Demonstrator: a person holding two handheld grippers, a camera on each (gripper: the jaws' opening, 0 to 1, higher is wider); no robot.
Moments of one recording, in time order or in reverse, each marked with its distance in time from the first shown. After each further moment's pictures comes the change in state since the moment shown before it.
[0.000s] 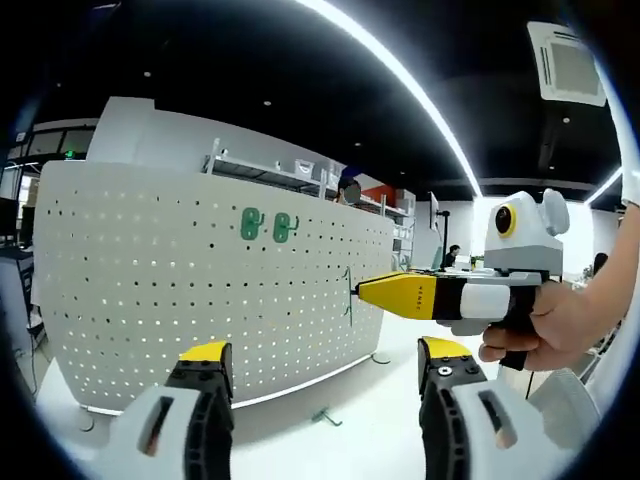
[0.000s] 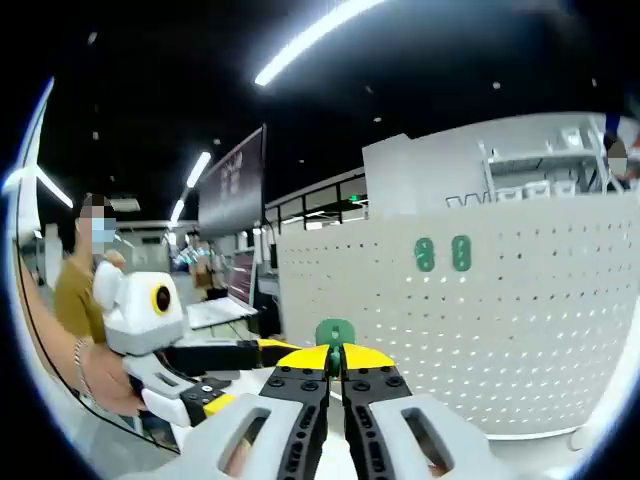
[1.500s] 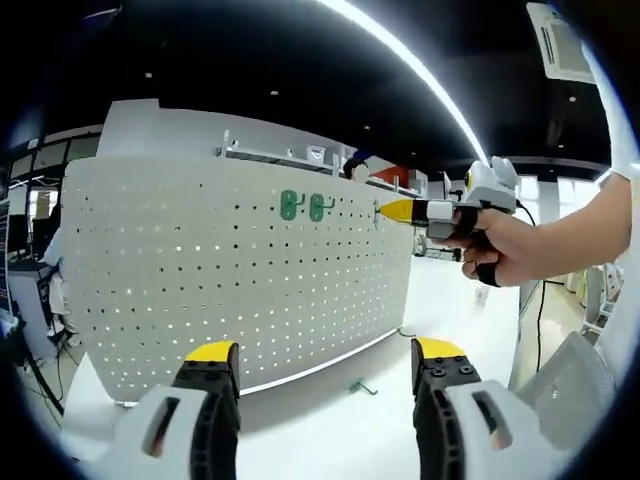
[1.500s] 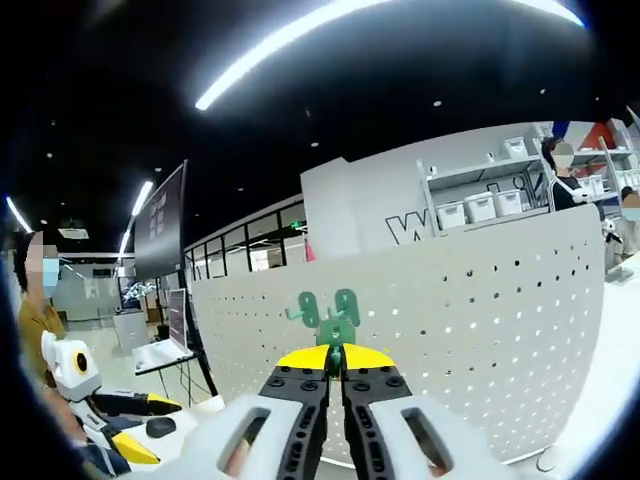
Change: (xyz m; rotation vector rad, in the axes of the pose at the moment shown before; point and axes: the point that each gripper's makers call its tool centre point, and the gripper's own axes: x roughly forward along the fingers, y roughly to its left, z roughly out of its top) left arm -0.036 0.044 -0.017 0.055 0.073 0.074; right arm 0.017 -0.125 0.045 0.119 -0.118 -0.214
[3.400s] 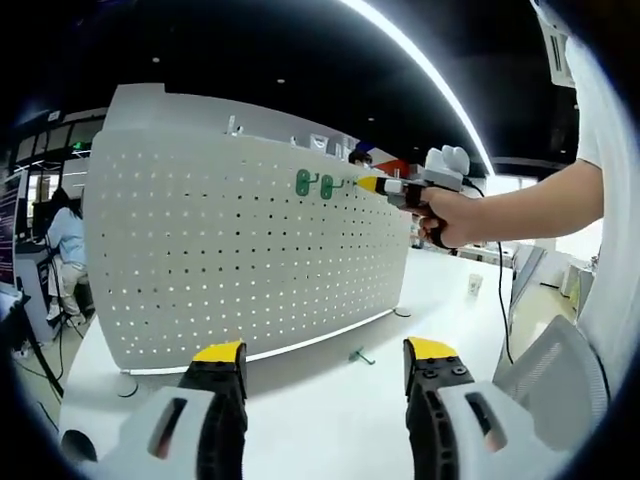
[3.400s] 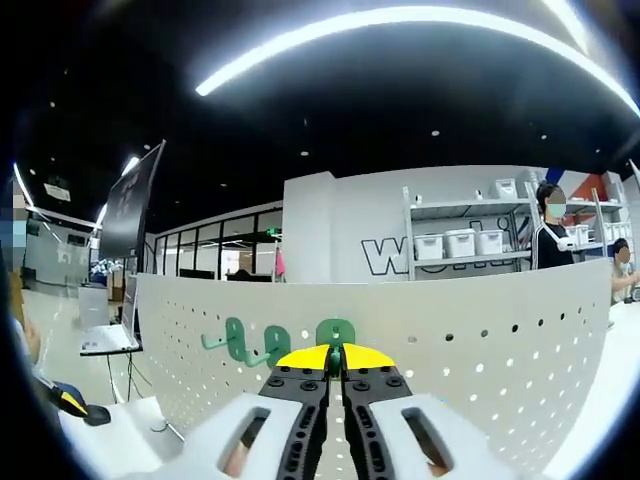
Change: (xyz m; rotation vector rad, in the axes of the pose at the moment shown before) left arm -0.037 0.013 -0.032 -0.049 0.048 -0.012; right arm 0.059 -0.047 0.021 -0.171 -0.068 -0.112
